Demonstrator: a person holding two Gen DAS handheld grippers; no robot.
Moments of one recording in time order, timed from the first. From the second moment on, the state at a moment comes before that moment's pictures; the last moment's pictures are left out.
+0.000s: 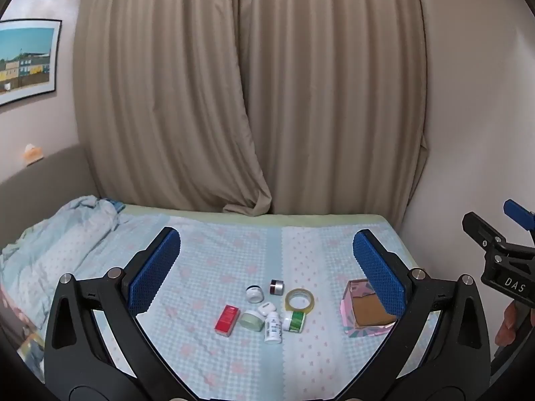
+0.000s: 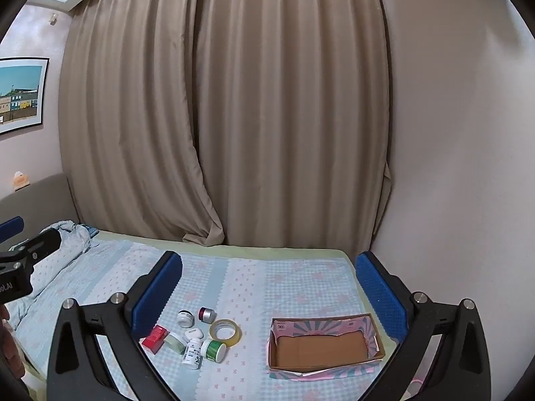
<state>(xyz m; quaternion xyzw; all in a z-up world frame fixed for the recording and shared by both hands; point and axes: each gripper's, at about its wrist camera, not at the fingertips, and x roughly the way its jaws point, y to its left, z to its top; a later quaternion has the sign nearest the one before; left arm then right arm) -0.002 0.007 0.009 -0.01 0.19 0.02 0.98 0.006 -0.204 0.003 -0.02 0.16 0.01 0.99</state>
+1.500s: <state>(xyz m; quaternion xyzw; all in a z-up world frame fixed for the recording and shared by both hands) -0.004 0.019 0.006 -0.02 0.19 0.01 0.98 0.006 -0.208 -0.015 -0.02 0.15 0.00 0.99</state>
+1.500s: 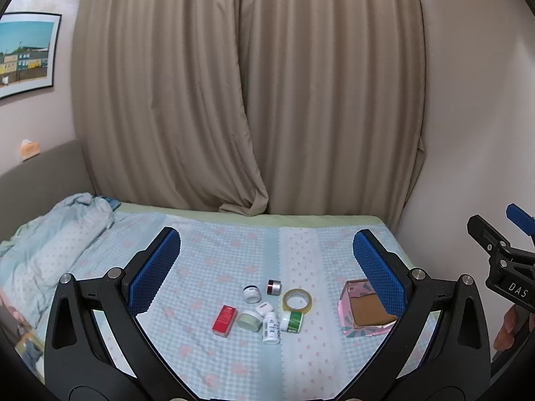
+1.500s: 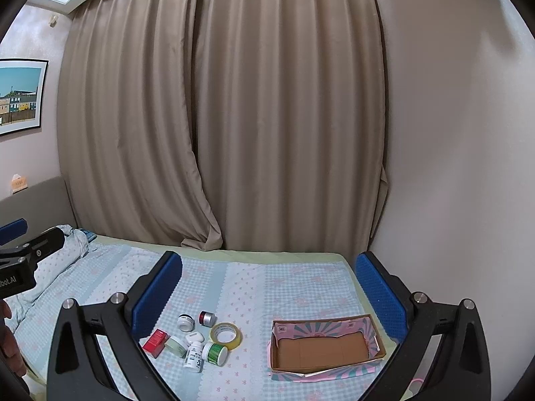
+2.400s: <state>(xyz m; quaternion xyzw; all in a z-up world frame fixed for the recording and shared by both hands) -0.005 0.020 0.005 -0.02 0.19 0.01 0.98 0.010 -0.208 -0.013 -0.01 0.15 0.01 0.99</state>
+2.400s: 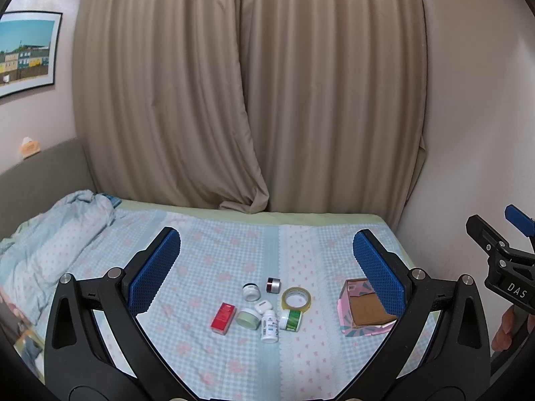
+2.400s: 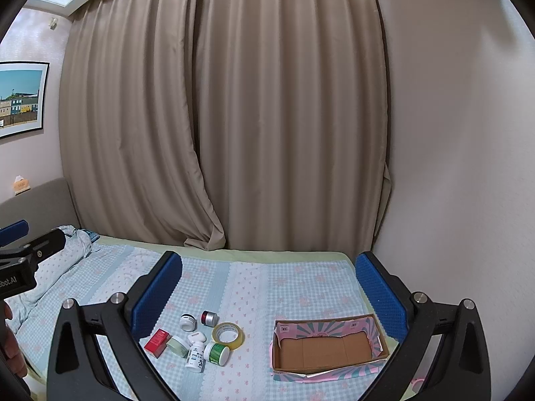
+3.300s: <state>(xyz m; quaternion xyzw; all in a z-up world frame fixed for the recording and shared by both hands) 0.054 0.149 -0.088 0.00 0.35 0.00 0.94 0.066 -0.167 -0.096 0.04 0.28 -0.01 0.96</state>
